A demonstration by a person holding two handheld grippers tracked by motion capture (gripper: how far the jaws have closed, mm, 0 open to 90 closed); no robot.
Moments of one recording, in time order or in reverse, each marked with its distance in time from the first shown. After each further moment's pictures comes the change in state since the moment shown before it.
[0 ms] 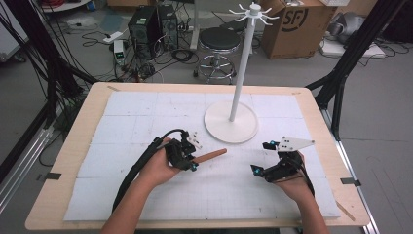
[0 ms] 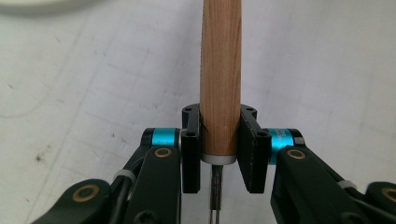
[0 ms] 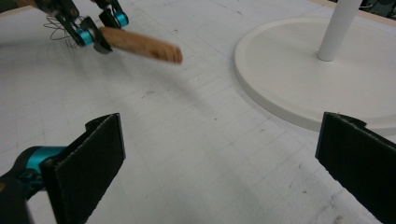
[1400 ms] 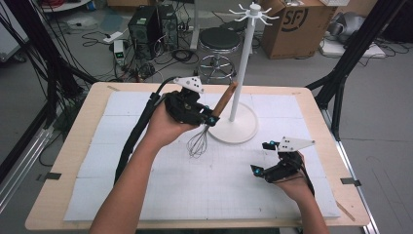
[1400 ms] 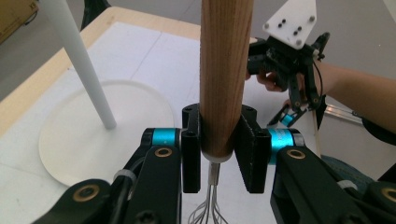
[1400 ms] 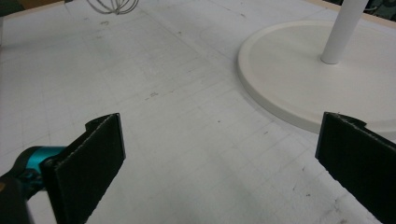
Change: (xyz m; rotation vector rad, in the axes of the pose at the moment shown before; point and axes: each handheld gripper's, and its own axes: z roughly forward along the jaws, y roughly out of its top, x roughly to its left) left arm 0.024 0.097 -0.096 -0.380 -0.101 0.023; right arm 0.001 0.001 -0.001 -0.013 0.015 -0.002
